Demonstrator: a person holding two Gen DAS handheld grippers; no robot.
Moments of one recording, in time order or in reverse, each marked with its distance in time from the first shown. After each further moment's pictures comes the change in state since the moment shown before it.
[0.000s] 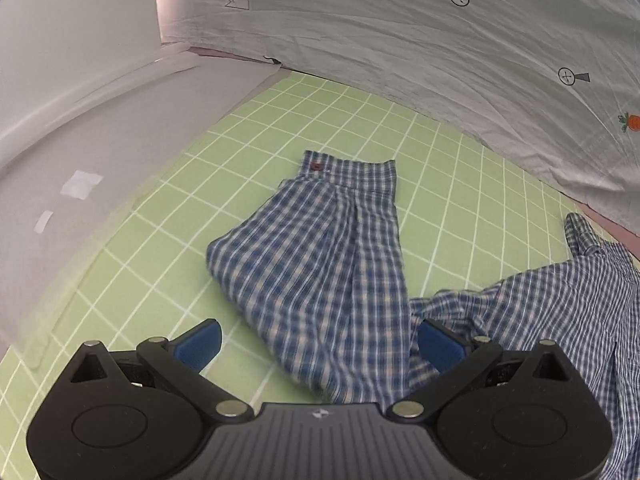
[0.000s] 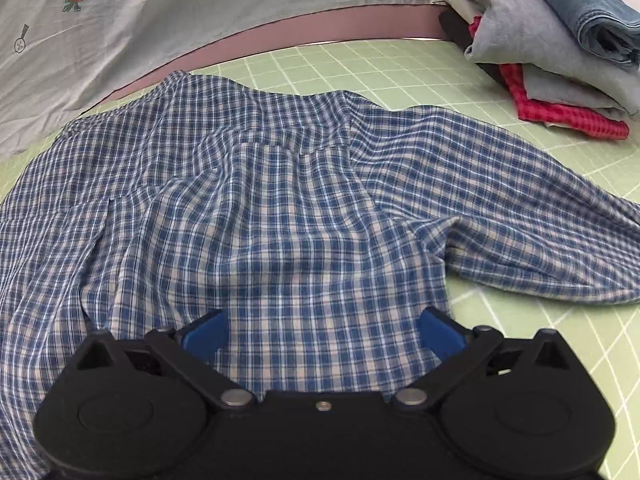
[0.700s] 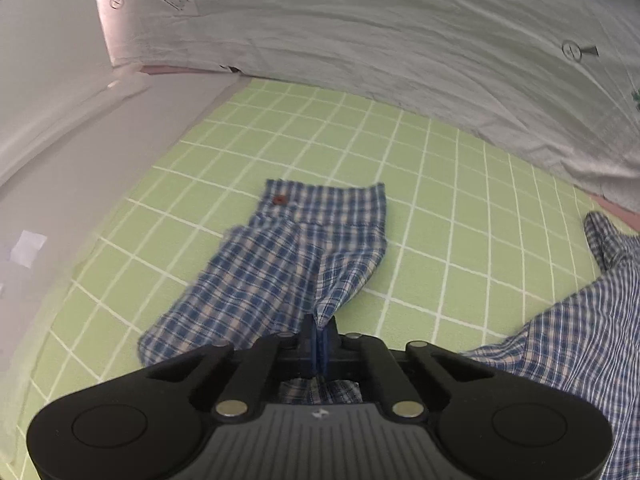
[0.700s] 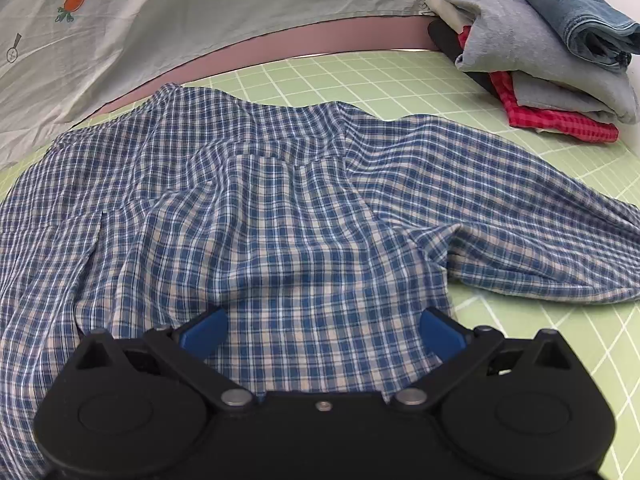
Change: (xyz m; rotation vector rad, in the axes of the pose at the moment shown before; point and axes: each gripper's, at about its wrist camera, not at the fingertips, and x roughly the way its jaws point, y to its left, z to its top) left arm 0.037 0.001 0.030 0.047 -0.053 -0.006; right arm 0.004 0.001 0.003 0.033 -0.042 -0.028
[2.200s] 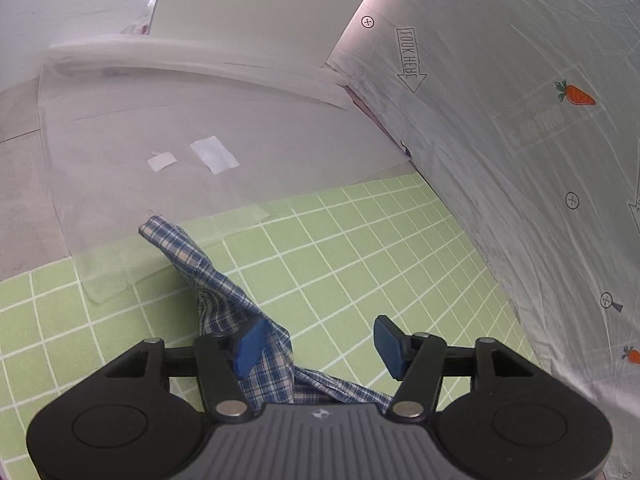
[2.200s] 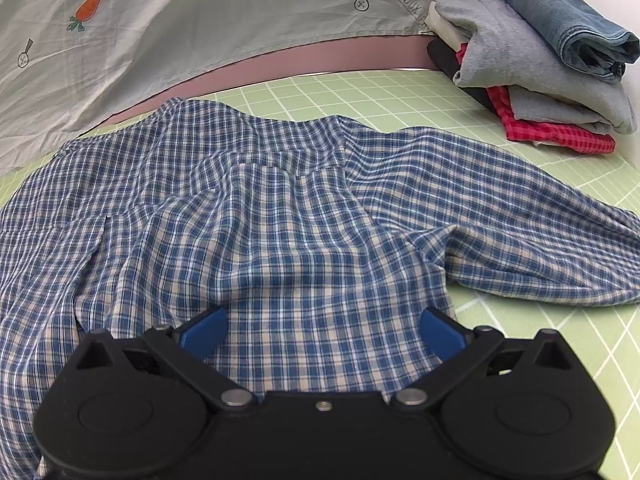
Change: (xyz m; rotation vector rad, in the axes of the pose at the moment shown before) left arm -0.102 0.111 -0.036 -0.617 -0.109 0.018; right arm -0.004 0.001 -0.013 -0.006 -0.085 0.003
